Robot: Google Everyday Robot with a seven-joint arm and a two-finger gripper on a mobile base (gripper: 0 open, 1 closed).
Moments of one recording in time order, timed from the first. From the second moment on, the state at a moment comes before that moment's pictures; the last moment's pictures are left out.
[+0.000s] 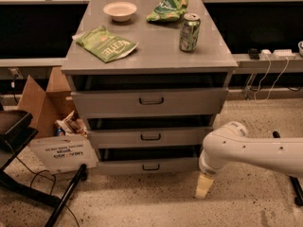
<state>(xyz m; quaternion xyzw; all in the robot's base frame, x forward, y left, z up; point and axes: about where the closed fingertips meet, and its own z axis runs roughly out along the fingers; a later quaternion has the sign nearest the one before) 0.475 -0.209 0.482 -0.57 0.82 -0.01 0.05</state>
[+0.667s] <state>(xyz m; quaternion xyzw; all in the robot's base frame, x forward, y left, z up) 0.513 -0.186 0.373 -0.61 0.79 0.00 0.05</state>
